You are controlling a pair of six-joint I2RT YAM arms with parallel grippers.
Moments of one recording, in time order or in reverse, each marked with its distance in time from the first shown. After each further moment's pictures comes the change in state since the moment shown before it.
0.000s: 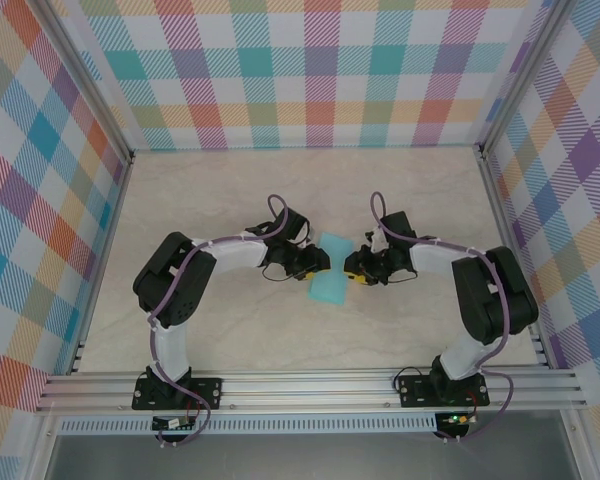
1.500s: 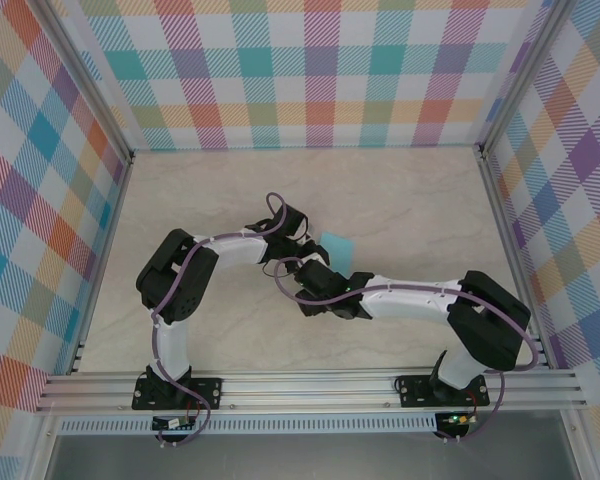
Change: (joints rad) left arm 0.032 0.030 0.026 0.019 0.044 -0.027; right arm 0.719 -0.066 0.069 -0.066 0.933 -0.235
